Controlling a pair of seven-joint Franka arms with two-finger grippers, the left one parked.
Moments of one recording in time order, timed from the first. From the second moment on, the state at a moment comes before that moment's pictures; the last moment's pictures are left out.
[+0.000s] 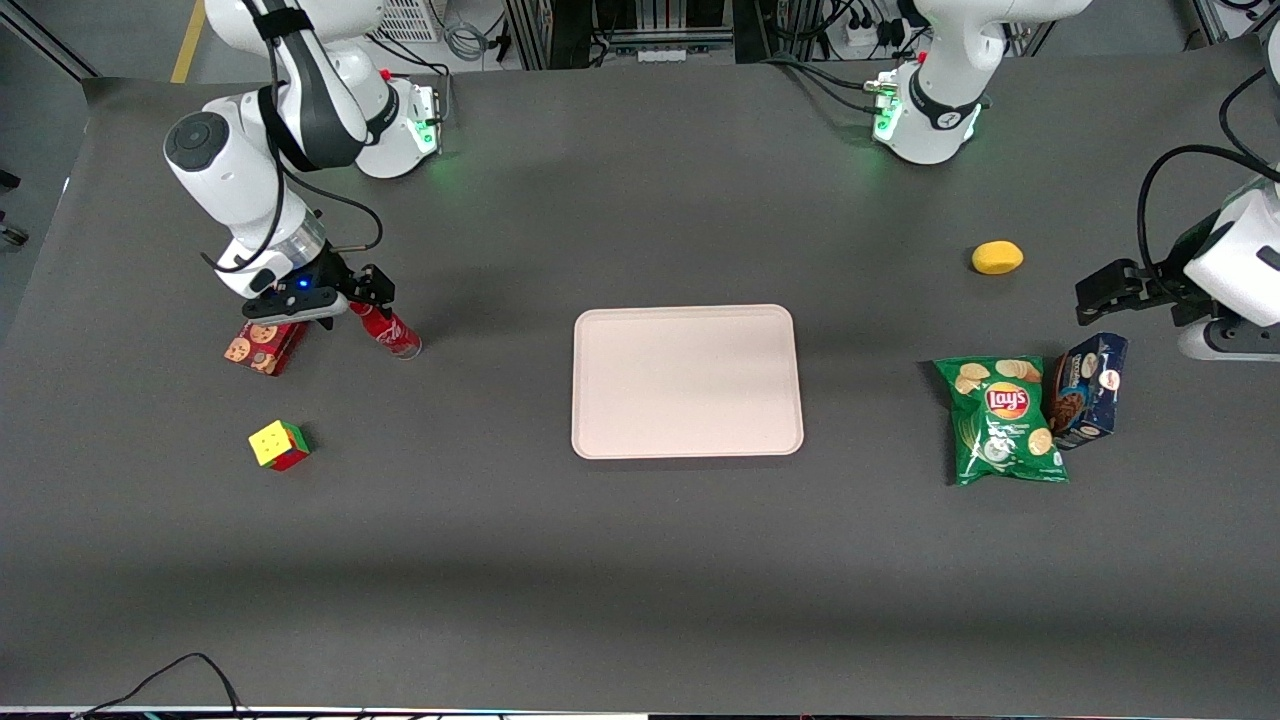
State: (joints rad) arm 0.15 -0.21 0.02 -2.64 0.03 2.59 0.03
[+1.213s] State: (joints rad) arm 0.15 -0.14 0.02 -2.65 0.03 2.57 0.03
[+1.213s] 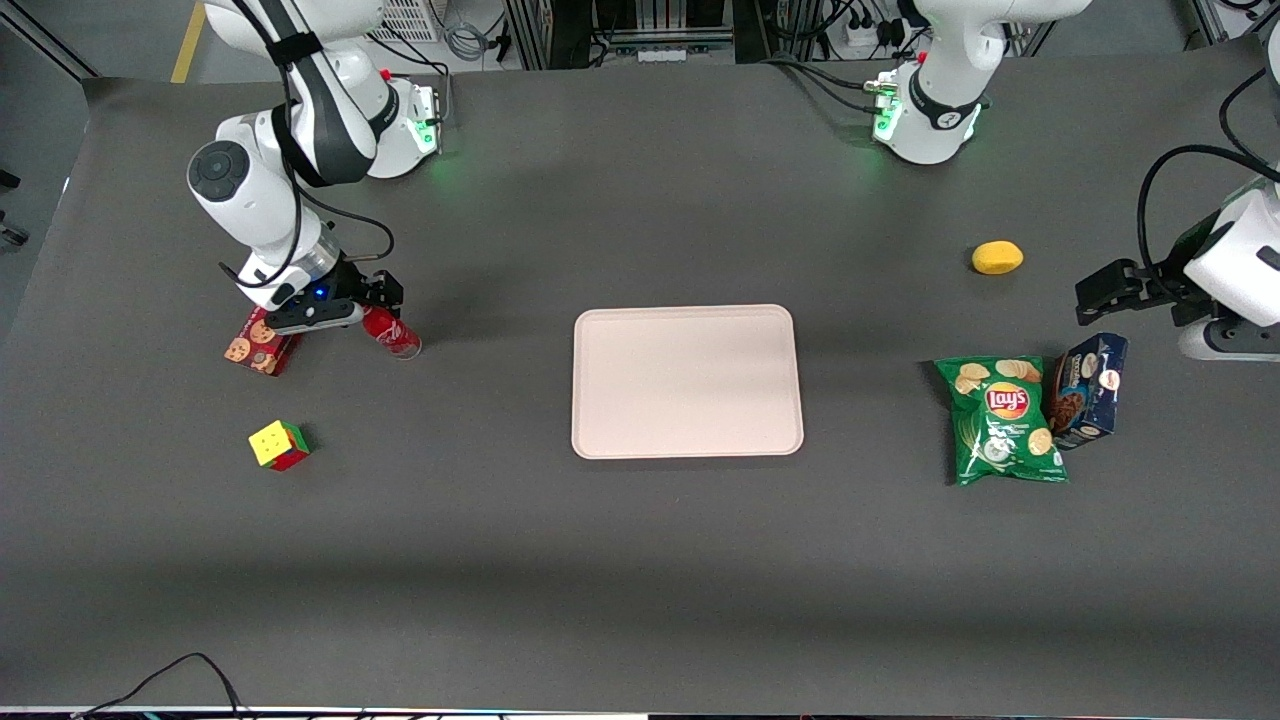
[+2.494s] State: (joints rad) arm 0.15 -0.16 0.03 -2.29 0.03 2.07 -0.02
